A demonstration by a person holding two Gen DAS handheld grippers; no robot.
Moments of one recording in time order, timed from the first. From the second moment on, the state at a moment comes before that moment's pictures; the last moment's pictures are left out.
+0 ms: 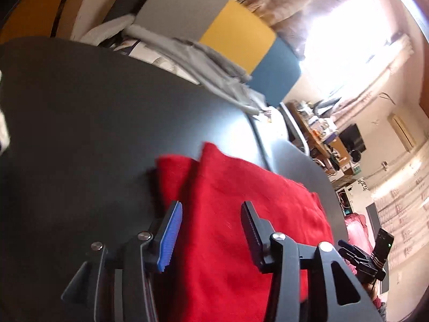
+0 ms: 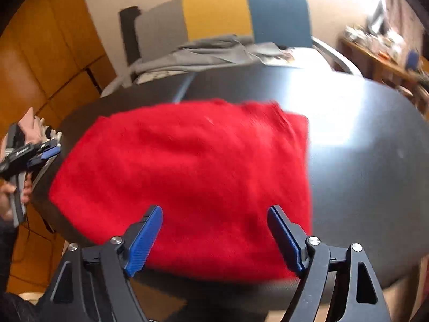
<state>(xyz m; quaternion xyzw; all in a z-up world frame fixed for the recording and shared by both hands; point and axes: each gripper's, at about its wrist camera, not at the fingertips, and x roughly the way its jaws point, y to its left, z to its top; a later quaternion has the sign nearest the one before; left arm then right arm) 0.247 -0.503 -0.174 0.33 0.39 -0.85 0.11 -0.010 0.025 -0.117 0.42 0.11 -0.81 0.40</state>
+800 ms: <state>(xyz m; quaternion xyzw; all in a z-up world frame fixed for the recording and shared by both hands) 0.210 -0.501 -0.224 0.40 0.41 -0.81 0.10 -0.048 -0.010 -0.162 0.44 0.07 -0.79 0.41</state>
